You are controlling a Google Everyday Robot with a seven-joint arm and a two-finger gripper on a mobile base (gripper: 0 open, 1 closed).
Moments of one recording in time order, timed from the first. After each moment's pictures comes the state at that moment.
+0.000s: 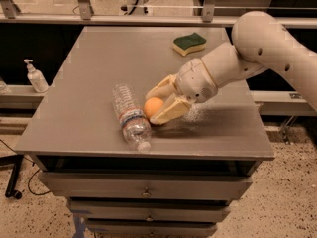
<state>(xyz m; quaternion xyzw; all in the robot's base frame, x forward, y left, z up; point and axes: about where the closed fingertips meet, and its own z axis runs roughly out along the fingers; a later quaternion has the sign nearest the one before) 0.503 -0.002 0.855 -0.69 0.56 0.33 0.32</state>
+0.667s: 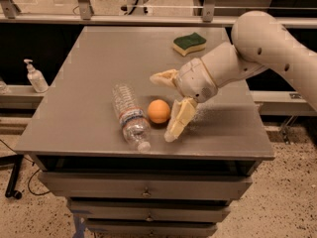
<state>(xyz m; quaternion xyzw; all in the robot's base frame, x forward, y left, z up) 0.504 -0.003 0.854 -0.69 0.56 0.33 0.32</state>
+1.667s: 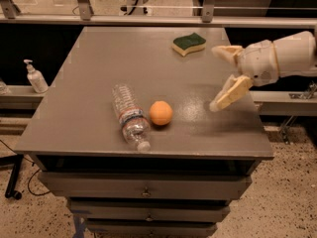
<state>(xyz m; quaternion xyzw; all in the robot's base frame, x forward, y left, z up) 0.565 -0.135 0.896 -0.59 0.63 0.26 0.44</state>
